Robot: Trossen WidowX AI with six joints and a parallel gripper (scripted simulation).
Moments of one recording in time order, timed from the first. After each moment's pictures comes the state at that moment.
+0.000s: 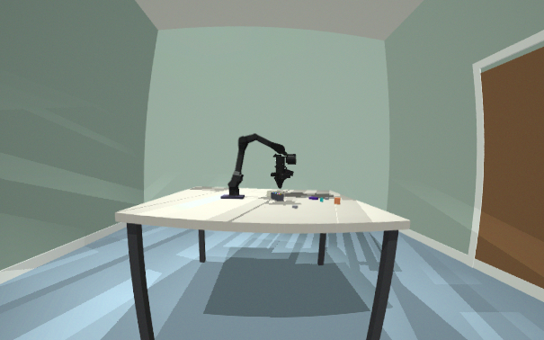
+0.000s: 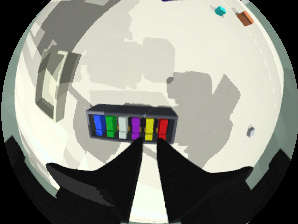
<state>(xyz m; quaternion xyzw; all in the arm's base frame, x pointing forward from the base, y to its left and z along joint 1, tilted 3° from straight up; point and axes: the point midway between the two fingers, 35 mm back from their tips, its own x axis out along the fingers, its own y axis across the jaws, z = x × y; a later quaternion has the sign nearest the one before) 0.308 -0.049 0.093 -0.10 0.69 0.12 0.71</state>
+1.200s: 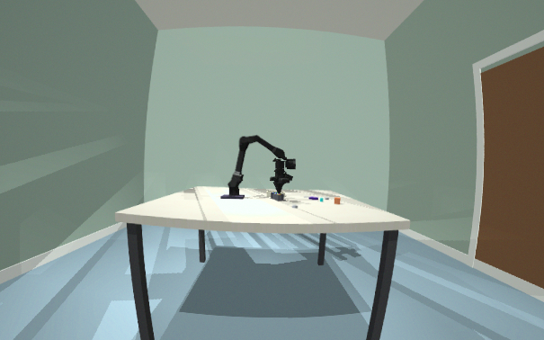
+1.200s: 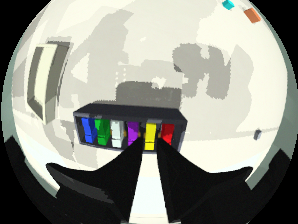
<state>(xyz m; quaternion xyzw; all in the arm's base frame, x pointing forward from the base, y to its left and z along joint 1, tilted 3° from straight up) 0.303 -0.050 0.064 -0.10 0.70 0.13 0.70</state>
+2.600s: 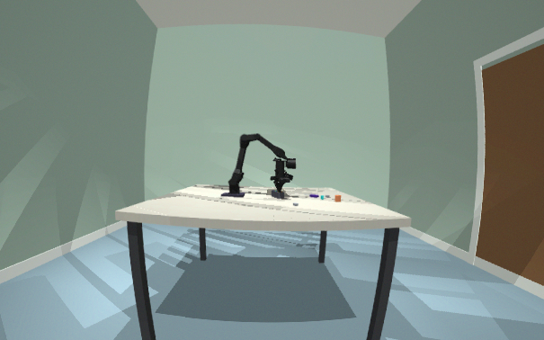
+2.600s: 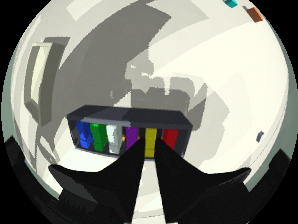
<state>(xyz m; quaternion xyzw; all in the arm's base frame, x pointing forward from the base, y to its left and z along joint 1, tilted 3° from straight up) 0.302 -0.050 0.052 -0.10 0.70 0.13 0.70</state>
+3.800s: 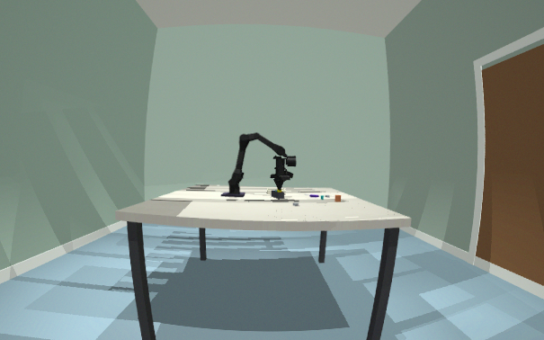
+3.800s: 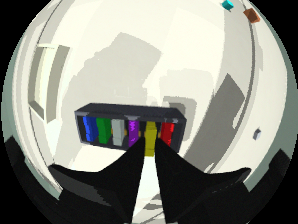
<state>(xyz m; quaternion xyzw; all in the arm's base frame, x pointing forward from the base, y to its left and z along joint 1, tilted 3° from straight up) 0.302 -0.050 0.067 -0.10 0.70 0.13 0.70</state>
